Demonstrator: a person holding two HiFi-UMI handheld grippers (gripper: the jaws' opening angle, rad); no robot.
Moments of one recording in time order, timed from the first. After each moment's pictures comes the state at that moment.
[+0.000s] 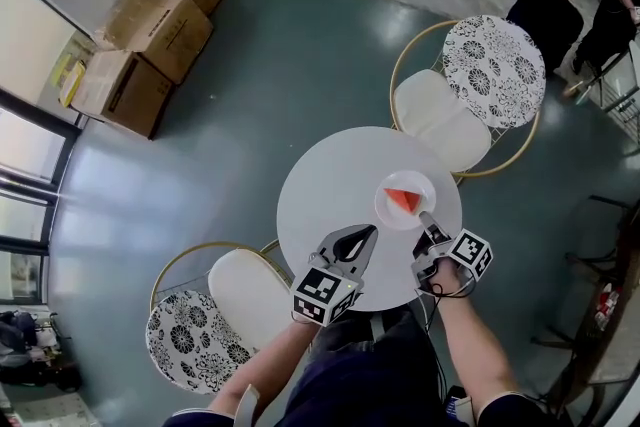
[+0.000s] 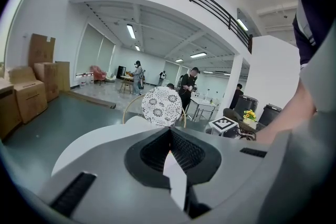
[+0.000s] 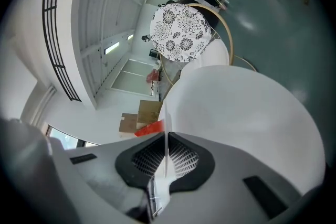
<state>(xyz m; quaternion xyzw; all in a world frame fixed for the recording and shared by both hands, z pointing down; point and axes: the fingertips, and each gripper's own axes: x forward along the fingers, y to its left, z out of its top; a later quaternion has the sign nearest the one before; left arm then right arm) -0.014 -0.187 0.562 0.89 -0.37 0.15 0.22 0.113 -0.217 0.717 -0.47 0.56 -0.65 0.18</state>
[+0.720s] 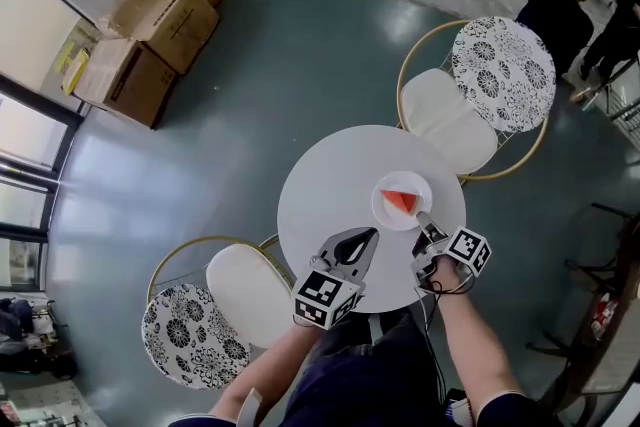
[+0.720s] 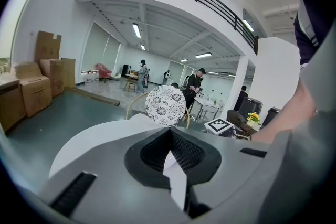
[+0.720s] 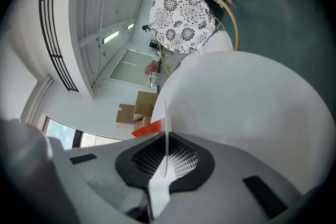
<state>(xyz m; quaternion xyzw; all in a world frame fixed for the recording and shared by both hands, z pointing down) -0.019 -0.188 0.573 0.88 -0.39 0.15 0.23 0.099 -0.226 0.739 -0.45 0.58 -0.66 0.13</state>
